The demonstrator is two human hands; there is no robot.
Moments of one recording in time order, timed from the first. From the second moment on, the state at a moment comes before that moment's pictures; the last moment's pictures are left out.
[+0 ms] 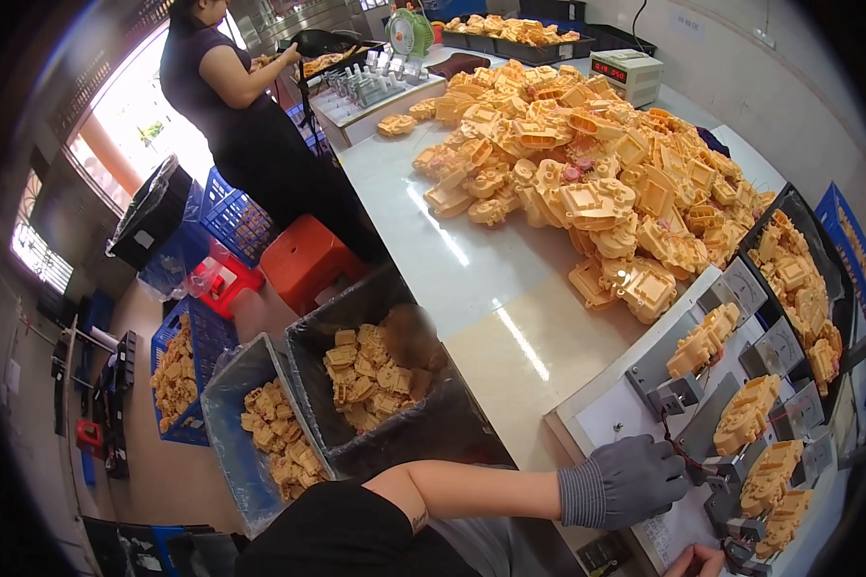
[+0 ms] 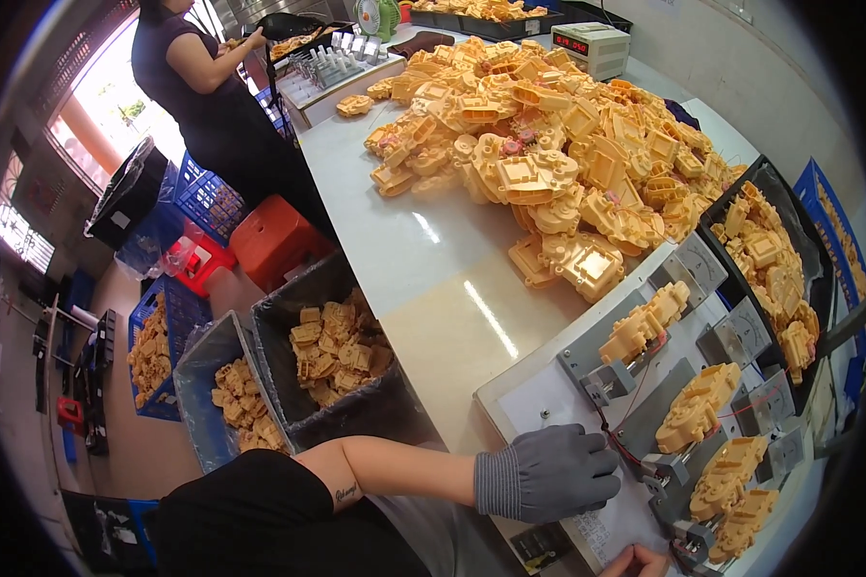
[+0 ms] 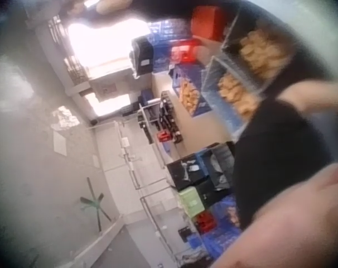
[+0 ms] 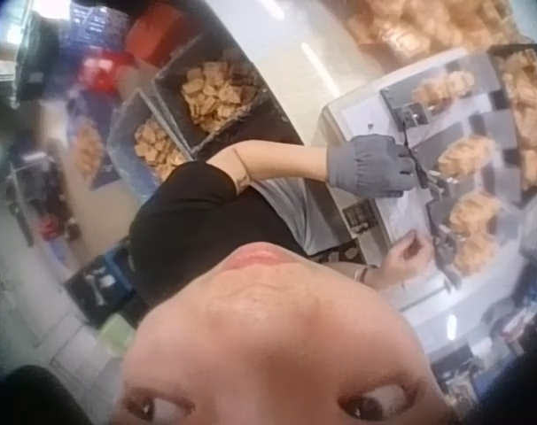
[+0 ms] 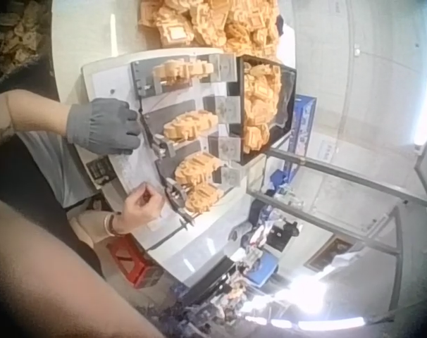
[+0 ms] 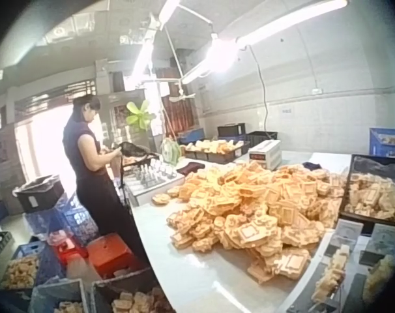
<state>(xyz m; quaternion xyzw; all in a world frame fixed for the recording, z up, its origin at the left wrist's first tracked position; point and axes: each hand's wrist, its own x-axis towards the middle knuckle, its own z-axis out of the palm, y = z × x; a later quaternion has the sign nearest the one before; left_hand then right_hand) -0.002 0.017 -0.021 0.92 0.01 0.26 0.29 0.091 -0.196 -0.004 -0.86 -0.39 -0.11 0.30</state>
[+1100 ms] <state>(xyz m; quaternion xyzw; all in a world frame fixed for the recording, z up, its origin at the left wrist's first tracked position) -0.004 0.017 -0.020 0.92 0.00 0.26 0.30 0.083 -0.186 0.006 -0.88 -0.33 -0.08 0.33</state>
